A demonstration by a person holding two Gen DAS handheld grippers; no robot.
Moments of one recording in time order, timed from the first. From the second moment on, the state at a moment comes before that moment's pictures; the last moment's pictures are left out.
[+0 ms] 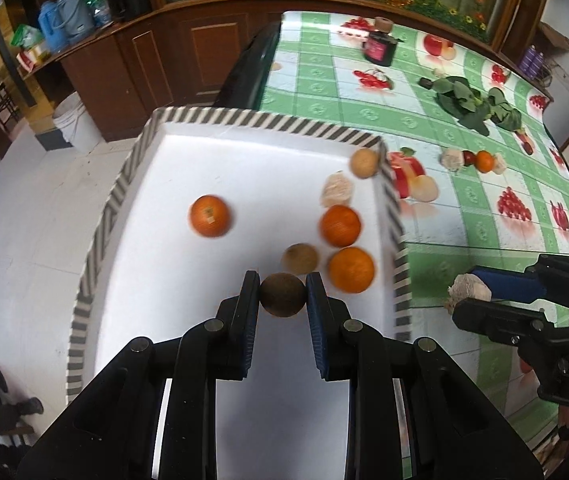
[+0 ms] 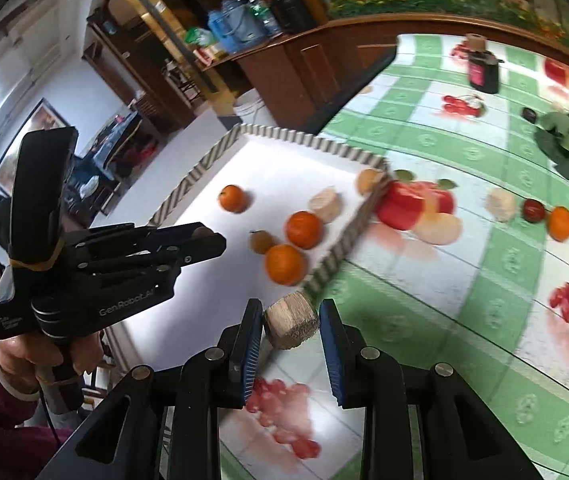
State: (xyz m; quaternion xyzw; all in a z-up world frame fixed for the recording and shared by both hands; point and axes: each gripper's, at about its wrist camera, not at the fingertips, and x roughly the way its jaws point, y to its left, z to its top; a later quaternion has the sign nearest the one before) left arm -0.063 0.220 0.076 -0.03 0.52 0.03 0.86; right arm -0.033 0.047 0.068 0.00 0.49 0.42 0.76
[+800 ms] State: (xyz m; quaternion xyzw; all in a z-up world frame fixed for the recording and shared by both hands) left arm -0.065 0.263 0.048 -0.05 0.54 0.04 0.84; right arm -0.034 0.115 0.036 -0.04 0.53 0.43 0.73
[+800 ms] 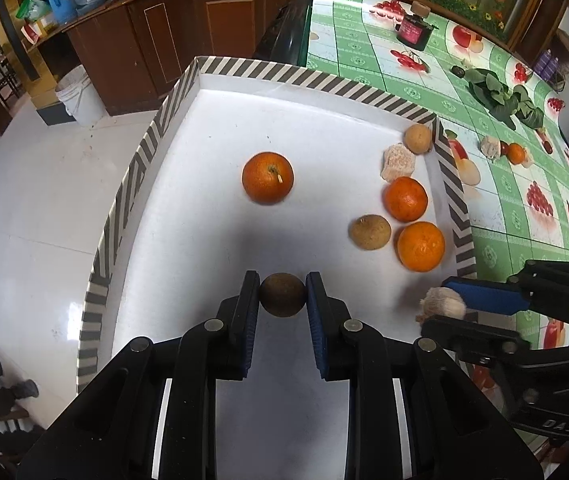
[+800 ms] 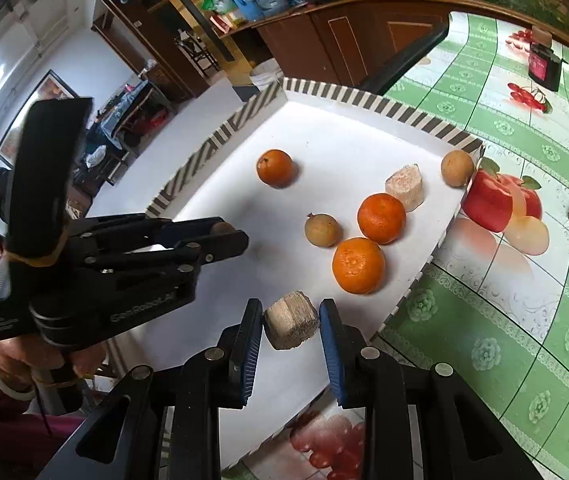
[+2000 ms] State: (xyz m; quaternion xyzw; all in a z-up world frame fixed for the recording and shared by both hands) left arm -0.054 0.271 0.046 -0.05 0.55 0.06 0.83; right arm -0.023 0.120 0.045 -0.05 0.50 0.42 0.75
